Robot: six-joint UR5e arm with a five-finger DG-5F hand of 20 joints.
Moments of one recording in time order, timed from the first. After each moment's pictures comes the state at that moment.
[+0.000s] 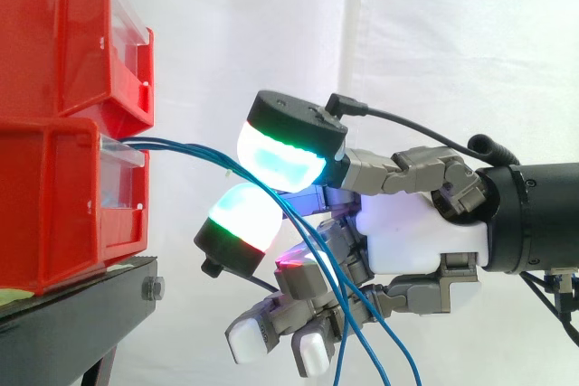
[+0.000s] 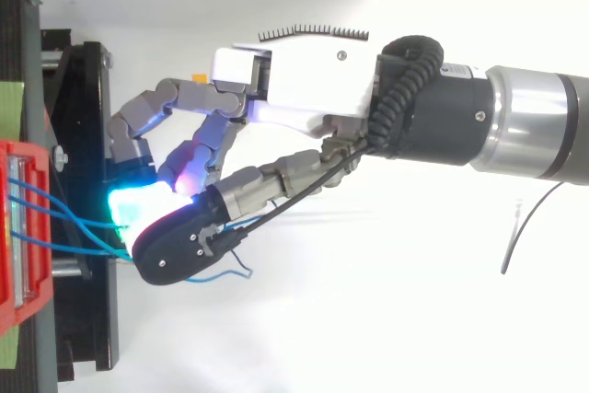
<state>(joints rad) 0.11 -2.37 -1.09 -2.85 -1.39 -0.13</state>
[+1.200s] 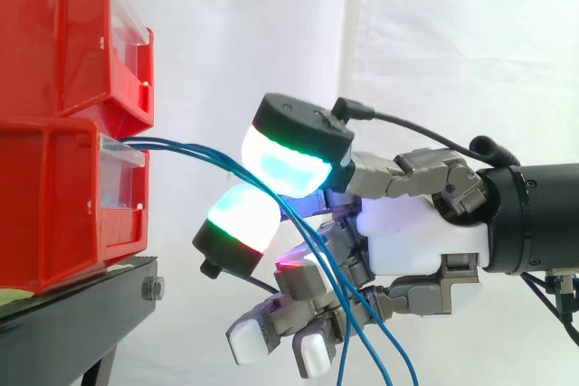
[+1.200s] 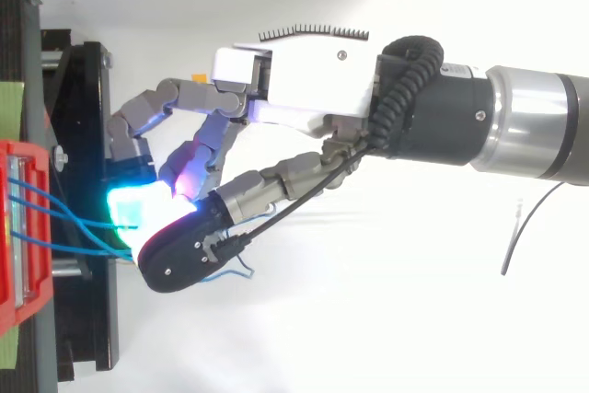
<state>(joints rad) 0.11 -2.37 -1.09 -2.85 -1.39 -0.12</state>
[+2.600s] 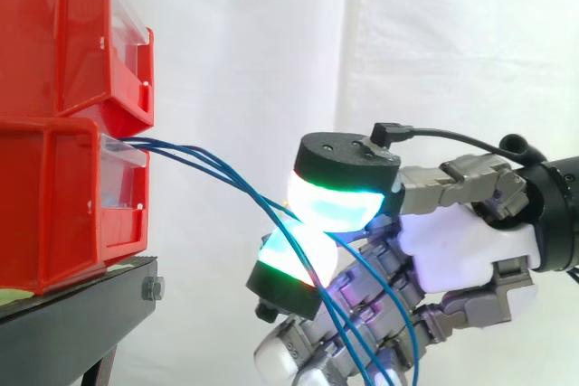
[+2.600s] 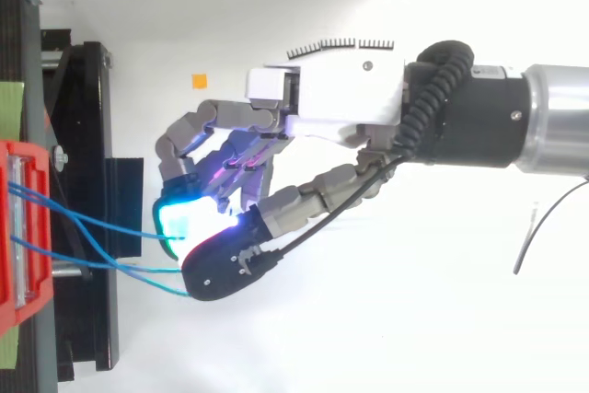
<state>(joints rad) 0.10 -2.33 -1.09 -3.05 -1.43 -0.08</state>
